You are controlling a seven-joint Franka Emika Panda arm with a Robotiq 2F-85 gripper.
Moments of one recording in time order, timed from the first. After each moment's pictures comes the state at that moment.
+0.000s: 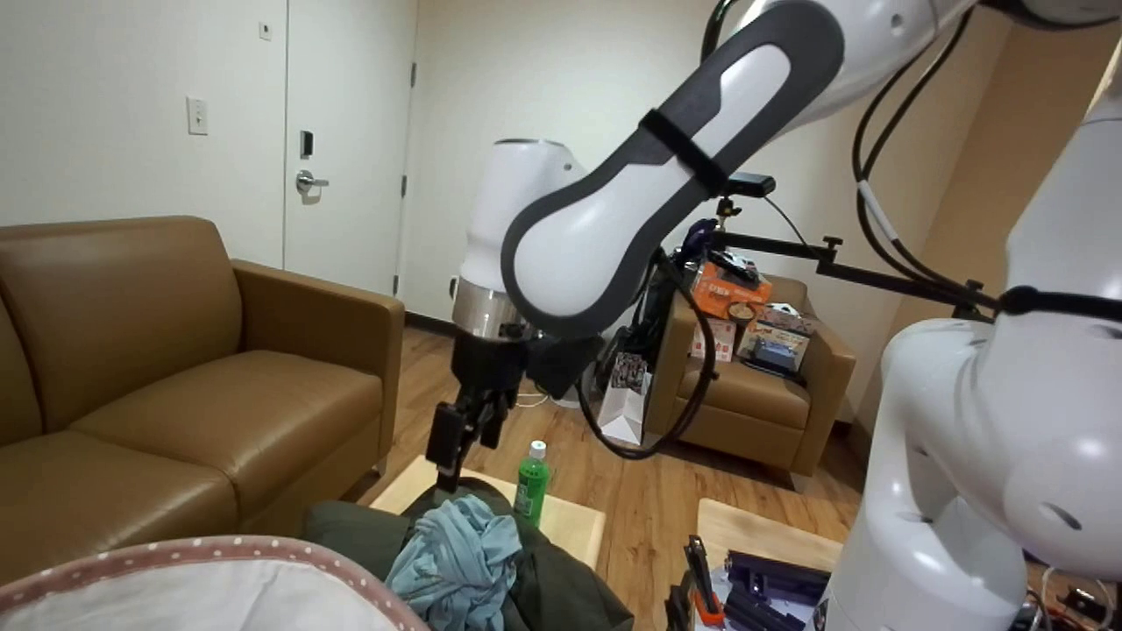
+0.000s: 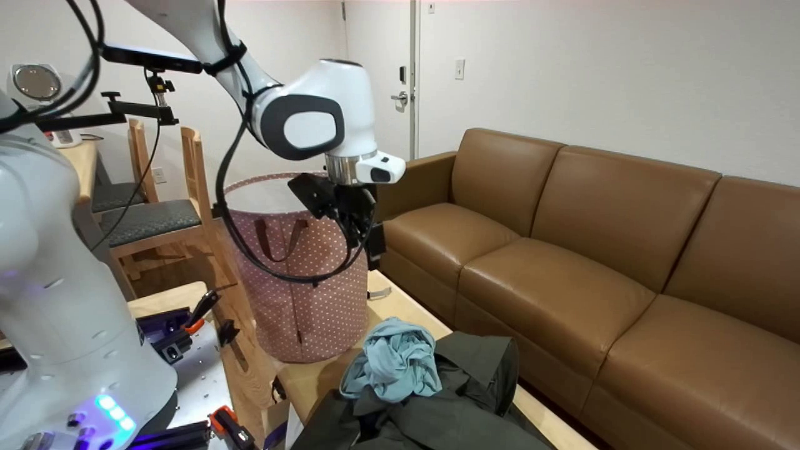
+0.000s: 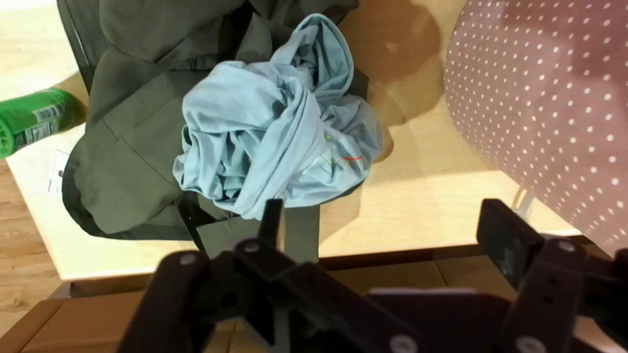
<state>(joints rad) 0.00 -0.14 -0.04 -2.70 -0.02 2.61 0.02</state>
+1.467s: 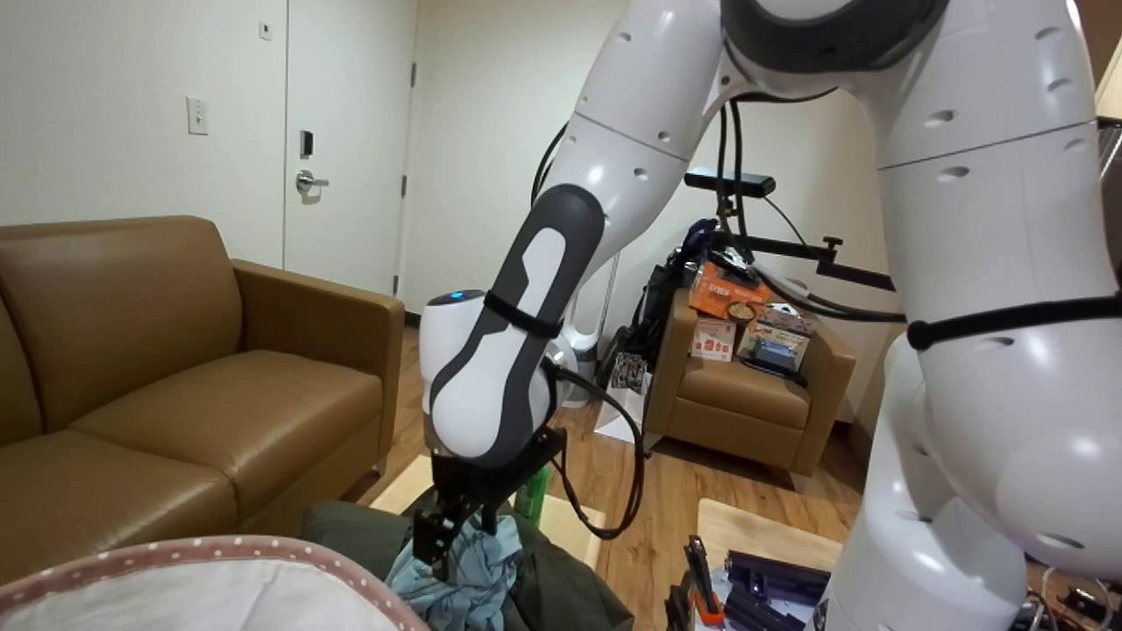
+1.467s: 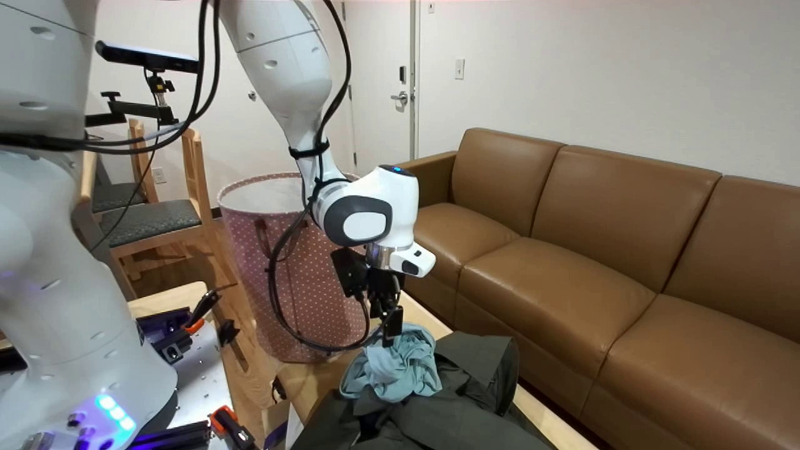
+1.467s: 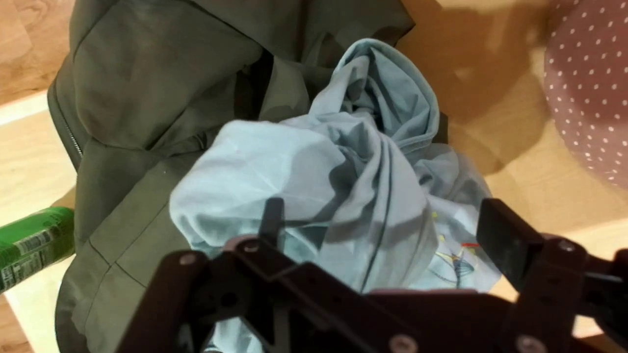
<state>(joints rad) -0.03 0.43 -0.09 -2.47 -0.02 2.75 0.15</state>
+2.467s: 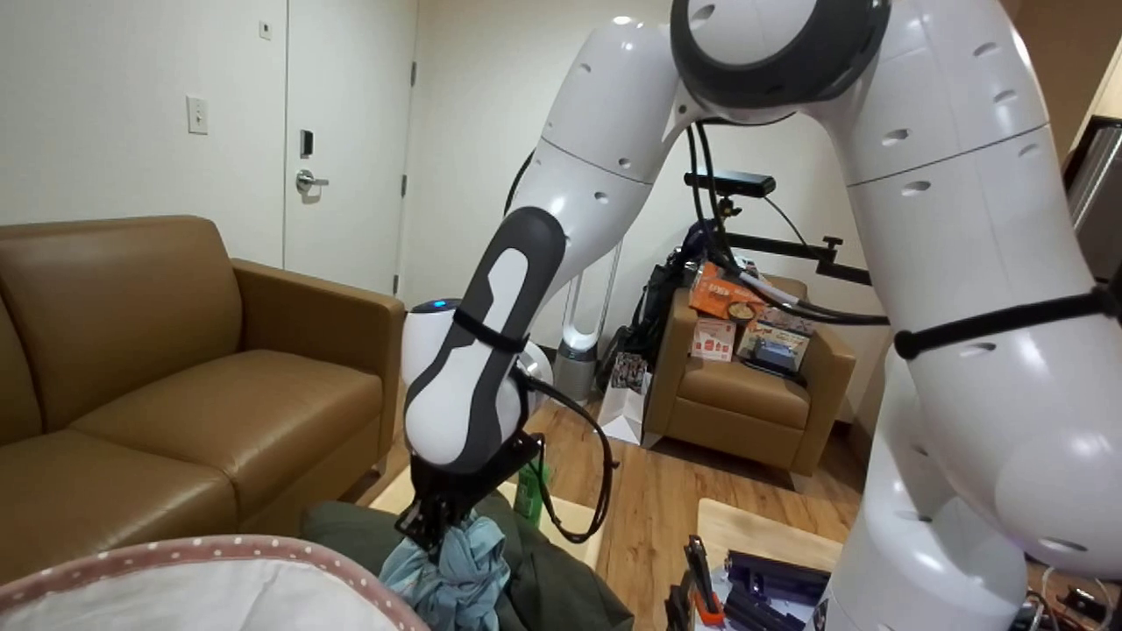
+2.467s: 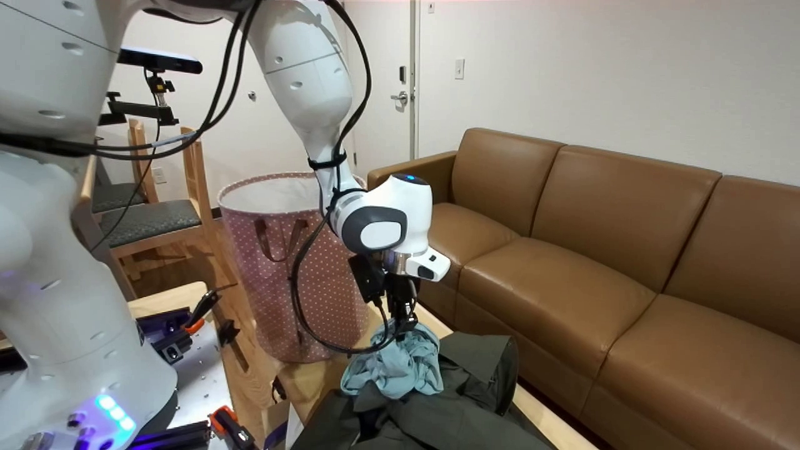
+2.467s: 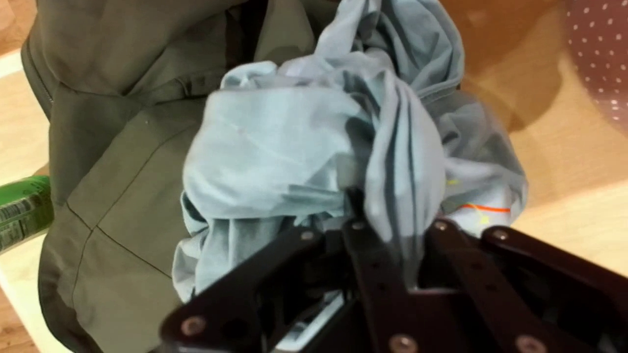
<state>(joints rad) -0.04 0.53 -0.09 -2.36 0.00 2.79 0.15</state>
